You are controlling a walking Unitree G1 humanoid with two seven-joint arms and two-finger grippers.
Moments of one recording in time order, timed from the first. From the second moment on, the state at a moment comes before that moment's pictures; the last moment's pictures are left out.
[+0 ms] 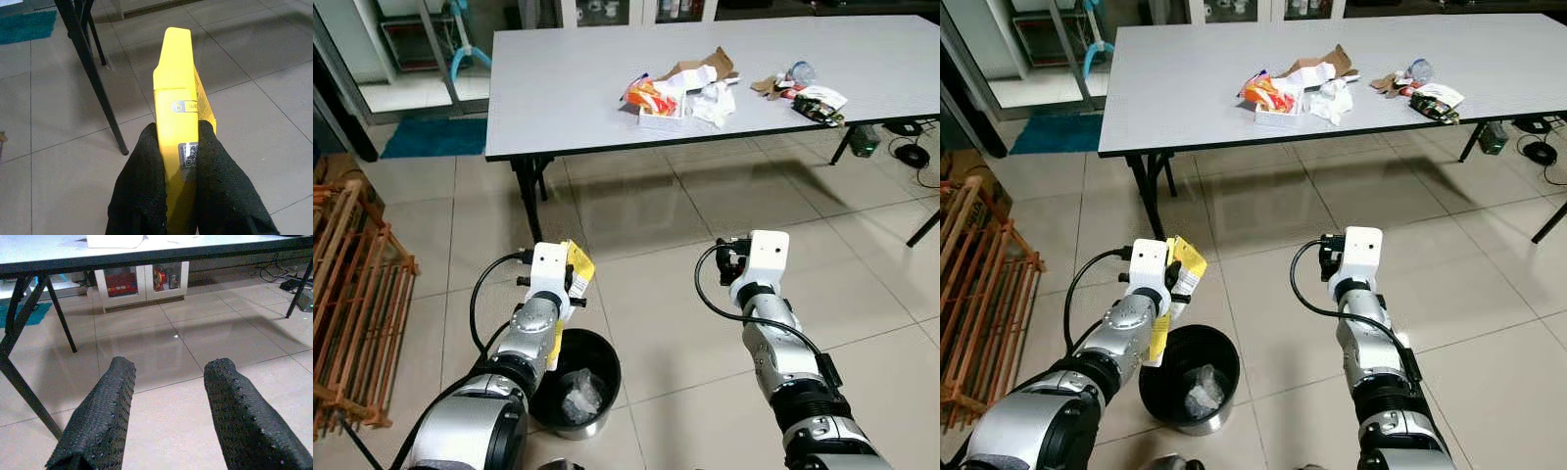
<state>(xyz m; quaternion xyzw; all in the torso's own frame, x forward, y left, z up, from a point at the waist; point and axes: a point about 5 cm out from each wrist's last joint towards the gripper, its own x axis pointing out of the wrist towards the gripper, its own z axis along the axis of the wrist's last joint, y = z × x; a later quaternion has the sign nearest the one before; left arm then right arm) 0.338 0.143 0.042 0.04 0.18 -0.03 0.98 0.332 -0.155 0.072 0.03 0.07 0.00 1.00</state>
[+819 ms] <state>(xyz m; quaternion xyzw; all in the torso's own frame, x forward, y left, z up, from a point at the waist) 0.339 0.143 0.042 0.04 0.18 -0.03 0.98 0.327 -0.133 0.066 0.04 0.09 0.07 0.99</state>
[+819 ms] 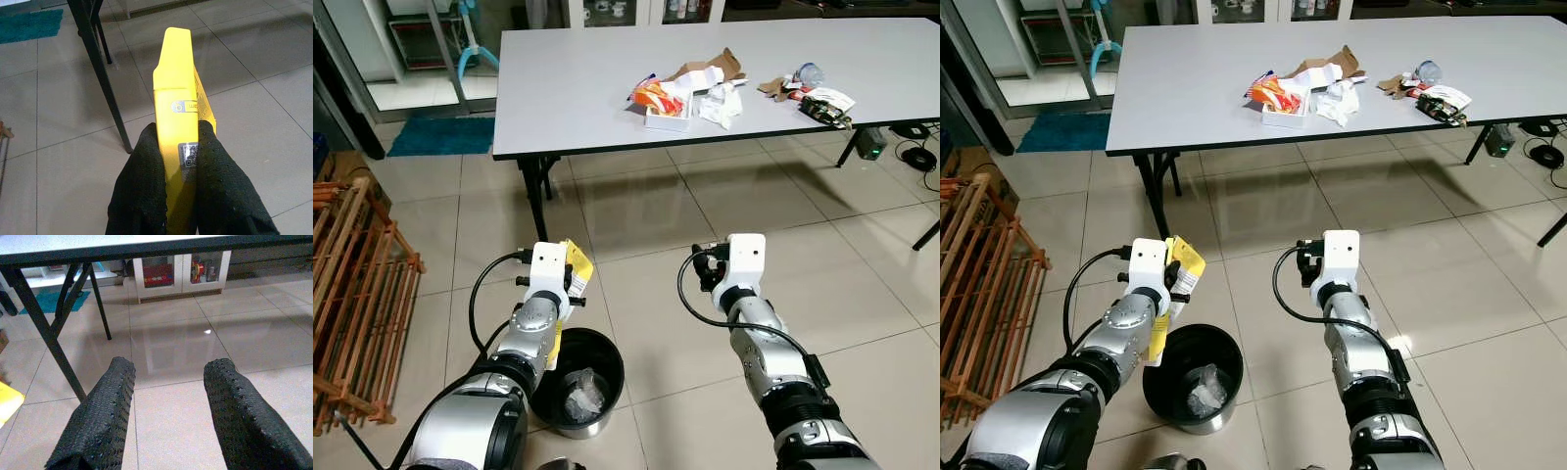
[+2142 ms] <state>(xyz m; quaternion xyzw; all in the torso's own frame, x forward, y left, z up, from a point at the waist) 0.345 0.143 0.051 0.03 0.17 -0.01 0.98 0.331 -0.112 0.073 0.06 0.08 0.09 0.99</state>
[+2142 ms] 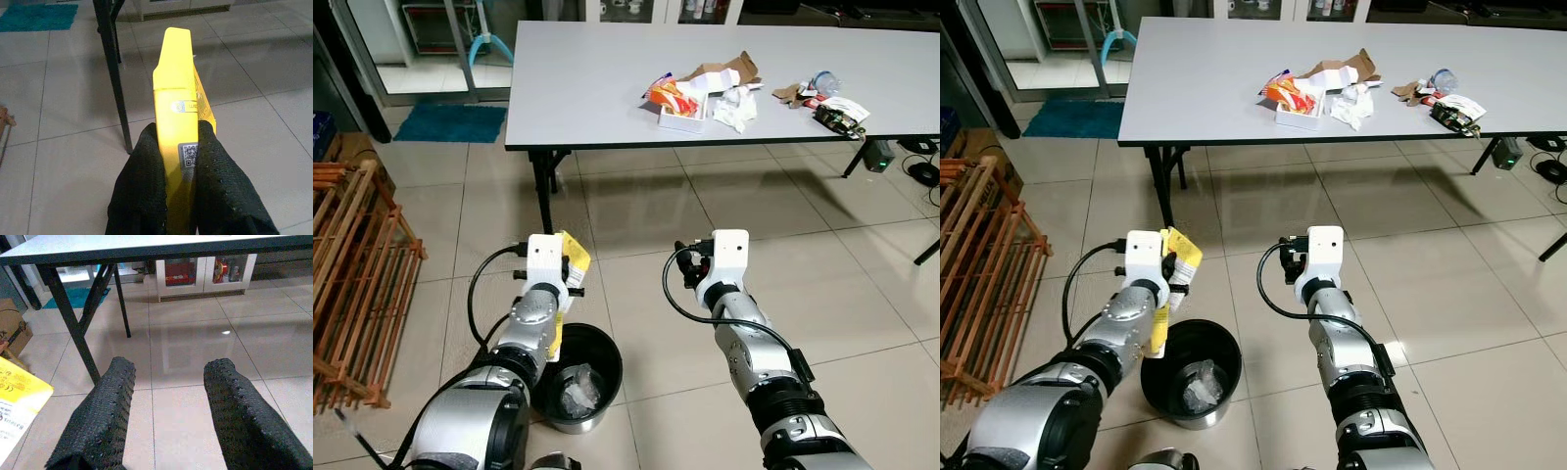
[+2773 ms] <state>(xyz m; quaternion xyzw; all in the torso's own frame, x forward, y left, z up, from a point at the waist) 0.345 0.141 0.051 0.03 0.17 -0.02 0.98 0.330 -0.115 0.070 0.06 0.09 0.08 0.99</state>
